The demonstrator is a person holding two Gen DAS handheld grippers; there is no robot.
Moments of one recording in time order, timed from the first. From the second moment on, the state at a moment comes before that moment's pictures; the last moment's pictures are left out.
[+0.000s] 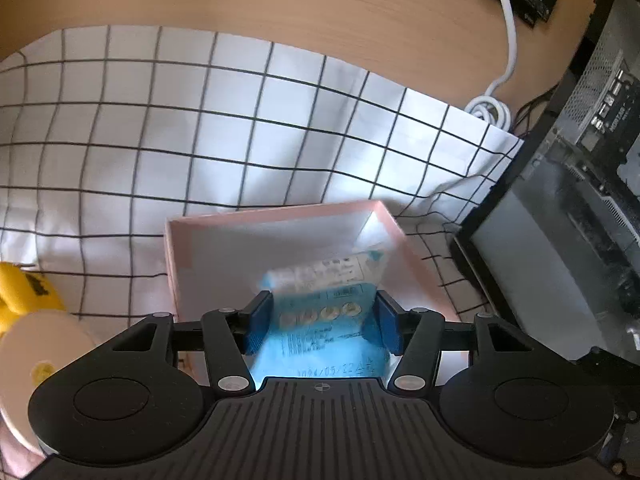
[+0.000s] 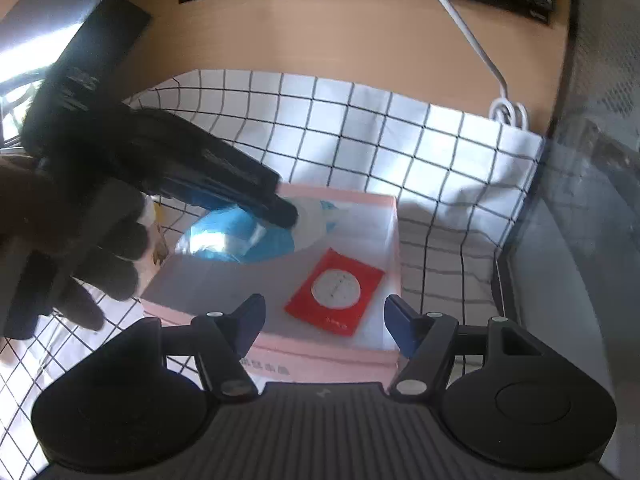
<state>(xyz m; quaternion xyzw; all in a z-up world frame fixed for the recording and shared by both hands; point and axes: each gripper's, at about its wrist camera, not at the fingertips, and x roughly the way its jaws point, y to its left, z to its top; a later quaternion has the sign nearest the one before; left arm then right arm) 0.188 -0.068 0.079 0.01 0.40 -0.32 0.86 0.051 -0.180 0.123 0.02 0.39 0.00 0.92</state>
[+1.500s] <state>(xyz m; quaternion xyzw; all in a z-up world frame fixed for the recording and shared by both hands) 0.045 0.369 0.030 -0.04 0.42 -0.03 0.90 0.065 0.097 0.145 -0.10 0.43 0.20 0.88</state>
